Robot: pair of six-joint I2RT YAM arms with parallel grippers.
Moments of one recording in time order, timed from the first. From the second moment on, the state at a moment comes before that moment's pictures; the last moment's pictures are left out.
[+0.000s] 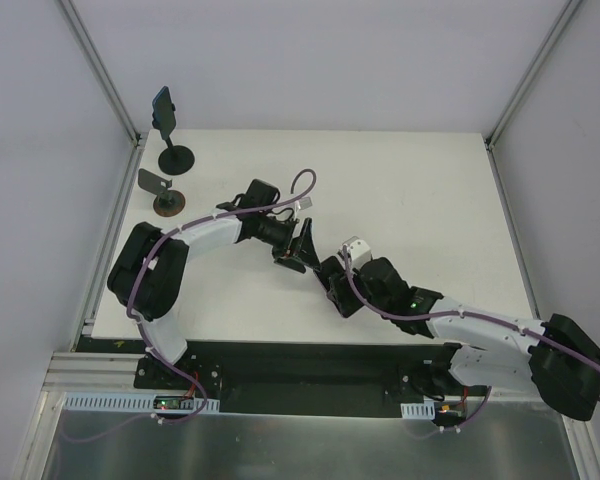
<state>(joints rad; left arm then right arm) -0.52 1.75 1.08 -0.31 1.00 -0.47 0.94 1.11 0.45 0.03 0.16 0.23</state>
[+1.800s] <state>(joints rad) -0.48 1.39 1.13 -0.60 0.40 -0.20 0.99 0.62 0.41 -0.25 0.29 0.27</state>
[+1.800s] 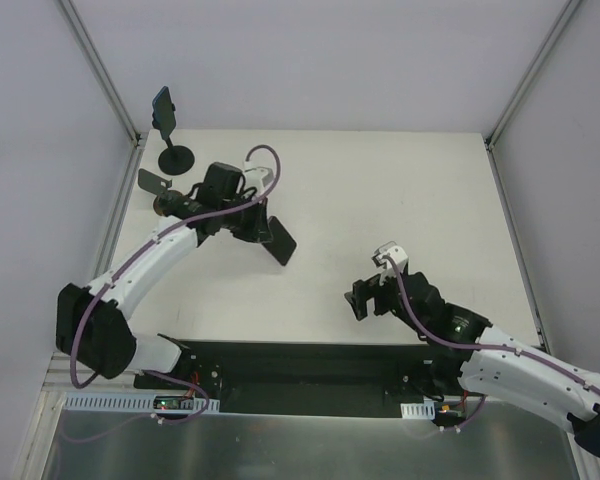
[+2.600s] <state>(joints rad) 0.18 1.43 1.44 -0.82 0.24 0.21 0.99 0.66 0.28 -0.14 0.16 0.27</state>
